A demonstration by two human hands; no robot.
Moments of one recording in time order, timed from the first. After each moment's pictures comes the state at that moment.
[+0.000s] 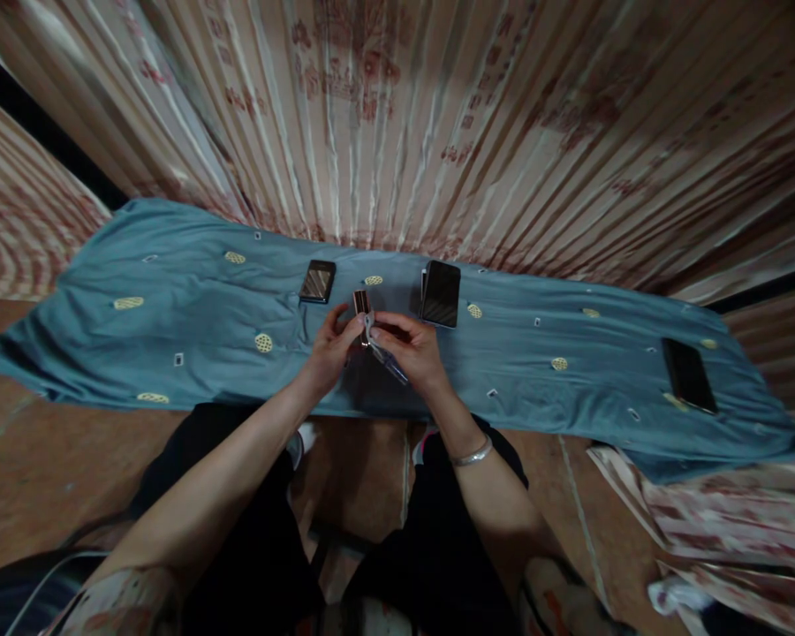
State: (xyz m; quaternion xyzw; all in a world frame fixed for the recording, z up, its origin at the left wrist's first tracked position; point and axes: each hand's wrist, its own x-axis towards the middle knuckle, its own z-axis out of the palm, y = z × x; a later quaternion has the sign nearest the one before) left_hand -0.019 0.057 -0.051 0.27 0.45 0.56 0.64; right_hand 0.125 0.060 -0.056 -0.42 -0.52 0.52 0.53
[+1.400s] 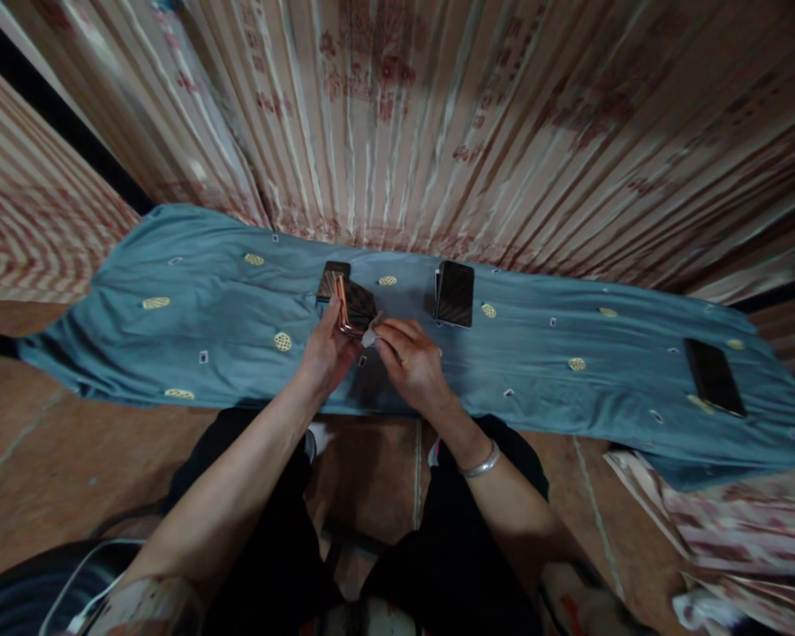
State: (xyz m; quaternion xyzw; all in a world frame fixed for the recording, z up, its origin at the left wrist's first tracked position) left_hand -0.038 0.049 -0.020 0.17 0.38 0.59 0.69; right_hand 0.111 0.037 -0.058 -0.43 -0.79 0.09 0.42
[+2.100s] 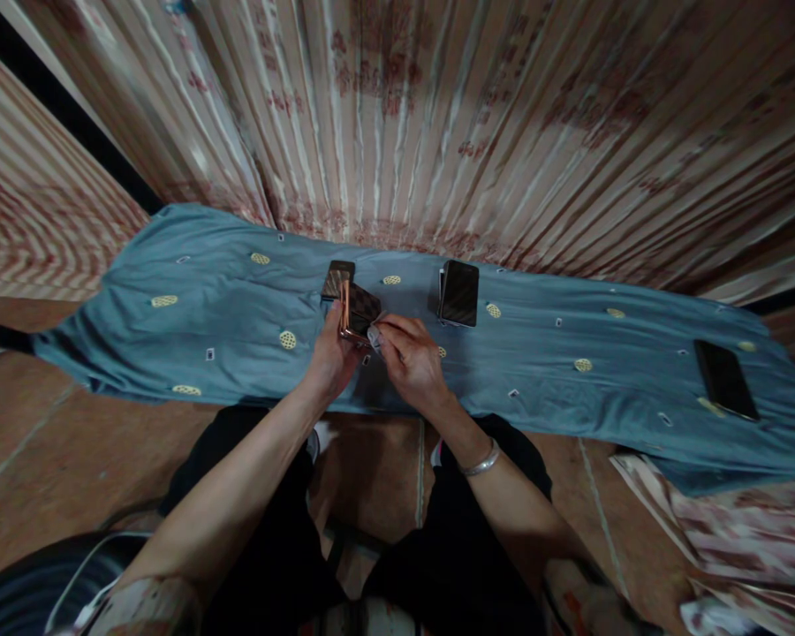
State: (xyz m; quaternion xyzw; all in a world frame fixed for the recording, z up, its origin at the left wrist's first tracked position) left_hand -0.032 0.043 -0.029 0.17 0.40 0.60 0.67; right_hand 0.105 0.038 -0.061 -0.42 -0.79 0.13 0.43
